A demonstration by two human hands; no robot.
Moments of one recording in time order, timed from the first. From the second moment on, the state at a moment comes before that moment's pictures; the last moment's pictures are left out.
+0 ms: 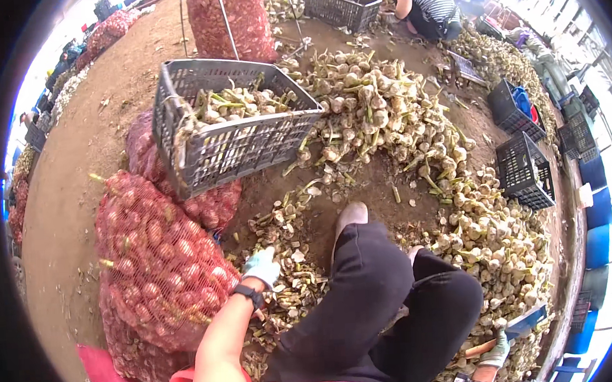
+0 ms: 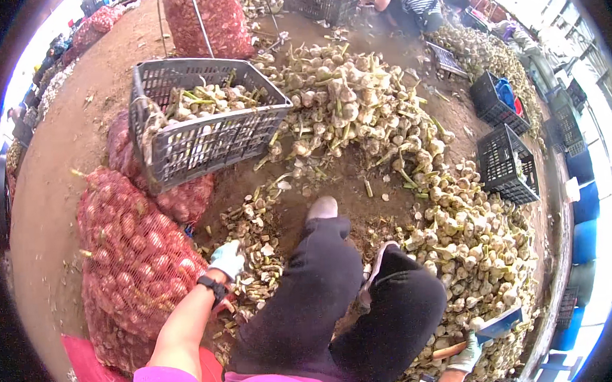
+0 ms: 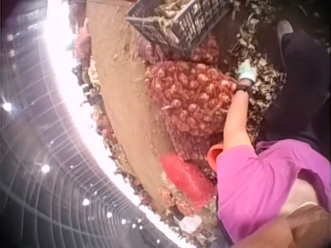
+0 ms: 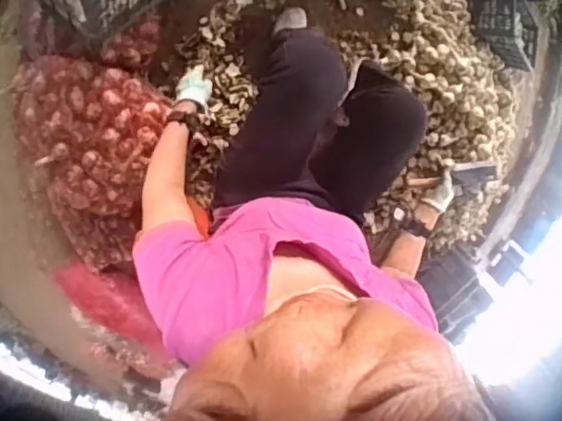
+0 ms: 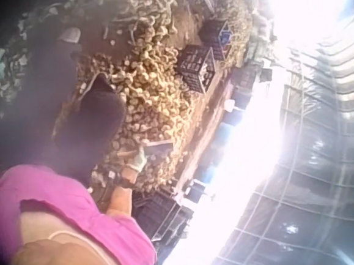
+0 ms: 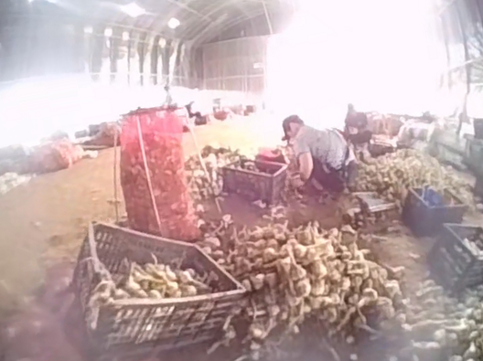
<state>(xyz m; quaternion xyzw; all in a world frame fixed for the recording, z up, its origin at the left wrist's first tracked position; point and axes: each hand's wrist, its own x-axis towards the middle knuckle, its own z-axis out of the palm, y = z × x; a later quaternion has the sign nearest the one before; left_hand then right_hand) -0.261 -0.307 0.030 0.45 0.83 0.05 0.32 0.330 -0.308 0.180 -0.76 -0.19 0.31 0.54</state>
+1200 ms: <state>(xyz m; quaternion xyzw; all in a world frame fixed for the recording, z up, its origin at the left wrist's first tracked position) -0.346 -0.129 0.297 0.51 0.82 0.12 -0.23 0.319 -0.309 0.162 -0.74 -0.25 0.25 0.57</state>
